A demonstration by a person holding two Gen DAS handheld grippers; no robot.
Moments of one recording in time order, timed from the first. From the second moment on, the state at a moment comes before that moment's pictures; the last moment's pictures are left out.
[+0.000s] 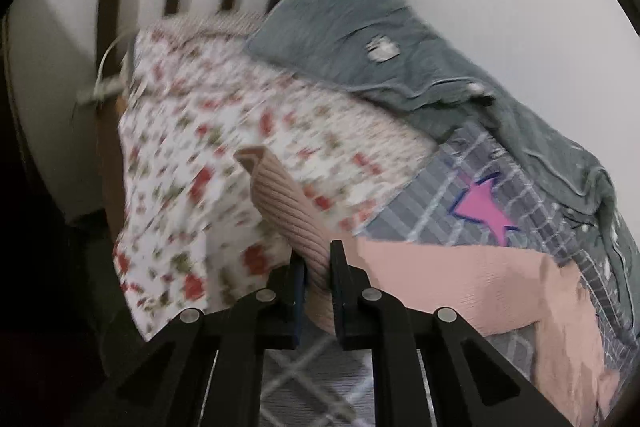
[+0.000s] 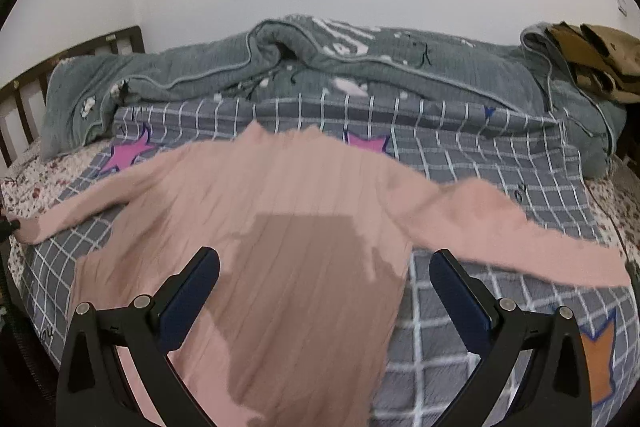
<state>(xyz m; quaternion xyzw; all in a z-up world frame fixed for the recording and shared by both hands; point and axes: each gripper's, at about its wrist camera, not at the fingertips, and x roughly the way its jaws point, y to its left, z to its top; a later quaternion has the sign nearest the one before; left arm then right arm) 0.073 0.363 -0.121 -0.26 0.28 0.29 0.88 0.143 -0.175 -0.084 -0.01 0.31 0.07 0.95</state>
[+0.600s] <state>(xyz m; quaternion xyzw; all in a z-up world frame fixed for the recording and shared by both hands) 0.229 0.066 -0.013 -0.09 0.26 0.10 0.96 0.145 -0.317 -0.105 0.12 0.27 0.05 0.95</state>
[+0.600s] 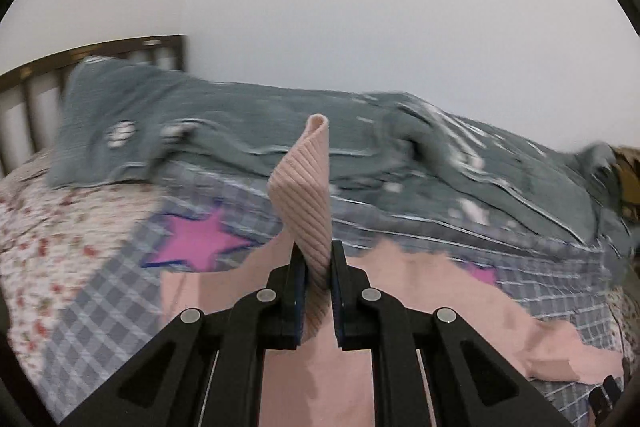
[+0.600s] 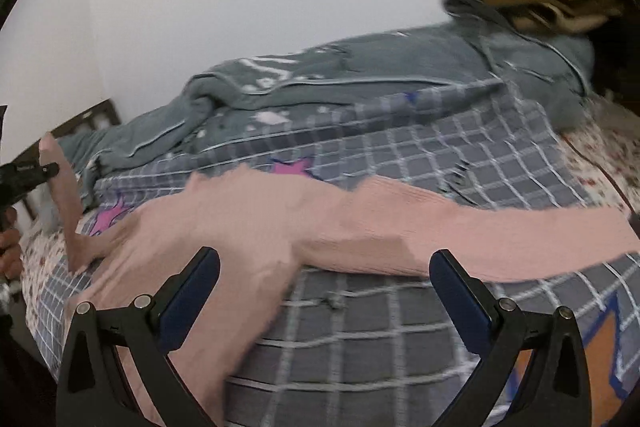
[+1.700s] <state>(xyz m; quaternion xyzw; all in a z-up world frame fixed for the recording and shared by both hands) 0.249 0.059 -0.112 -0.05 0.35 0.08 0.93 0.162 -0.274 -0.129 0.08 0.31 0.12 0.94</state>
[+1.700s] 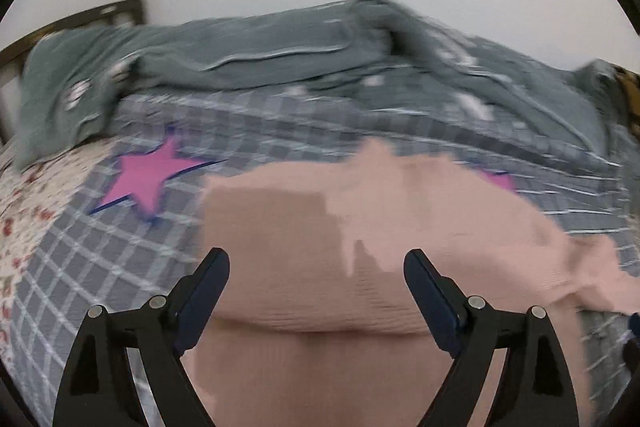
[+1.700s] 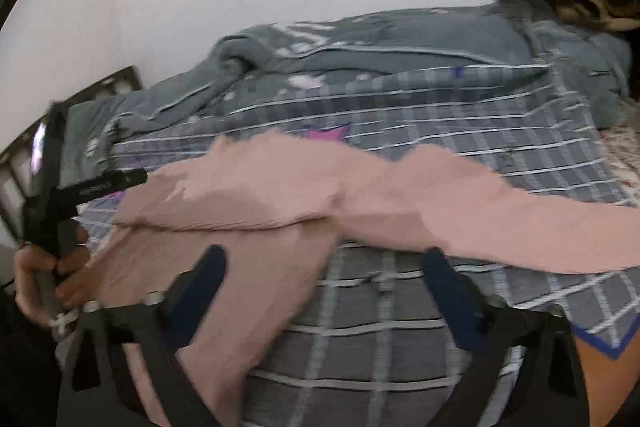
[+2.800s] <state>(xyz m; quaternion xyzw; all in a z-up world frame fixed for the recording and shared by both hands) 0.277 0.119 -0.164 -0.06 0.39 0.12 0.91 0.117 -0.478 -0.119 0.11 0.31 -0.14 0.93</state>
